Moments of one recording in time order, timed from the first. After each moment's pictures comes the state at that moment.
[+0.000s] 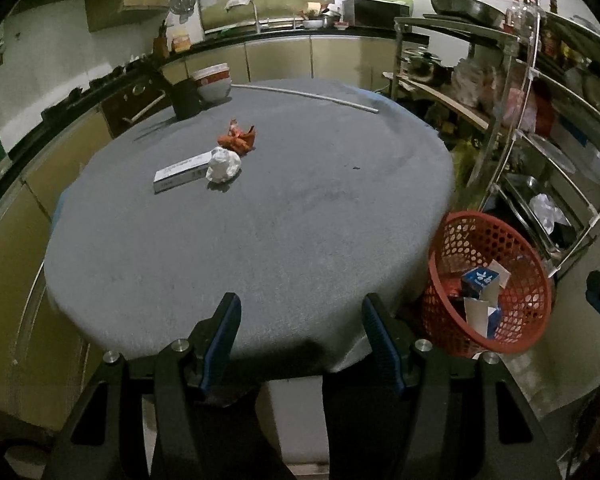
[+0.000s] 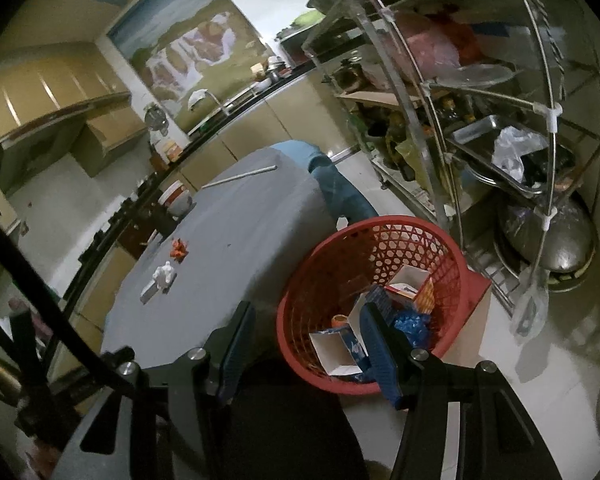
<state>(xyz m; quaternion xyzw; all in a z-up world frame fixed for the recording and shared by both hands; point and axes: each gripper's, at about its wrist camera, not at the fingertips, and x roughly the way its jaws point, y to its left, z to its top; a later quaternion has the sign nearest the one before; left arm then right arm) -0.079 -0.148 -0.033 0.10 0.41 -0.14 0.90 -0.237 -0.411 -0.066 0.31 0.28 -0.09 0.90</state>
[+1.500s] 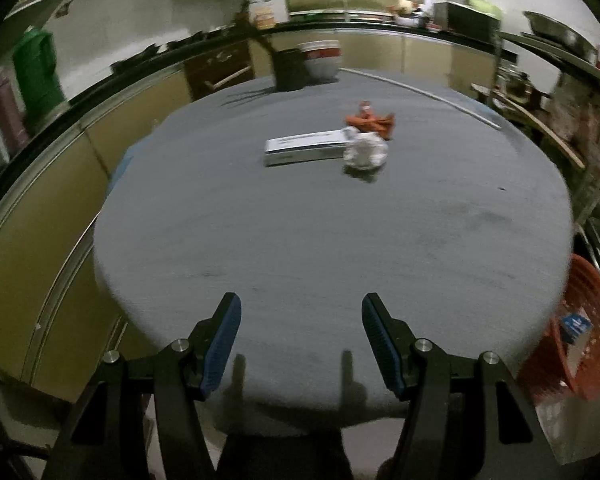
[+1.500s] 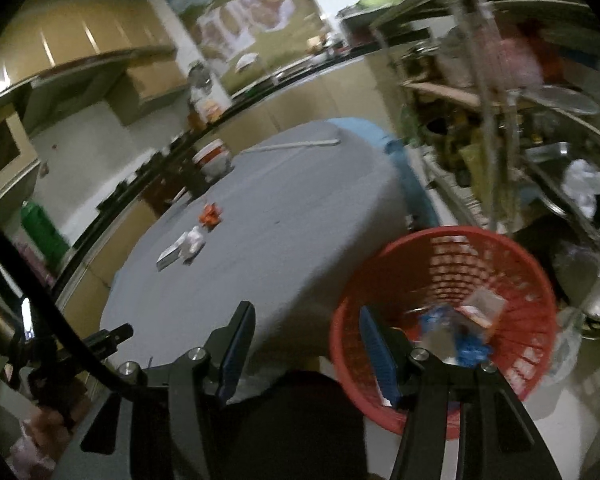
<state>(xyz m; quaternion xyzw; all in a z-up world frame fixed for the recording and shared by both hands) -0.002 -0.041 -0.067 0.05 0.42 0.00 0.91 -0.146 -0.362 -0.072 0.24 0.32 -0.01 0.92</state>
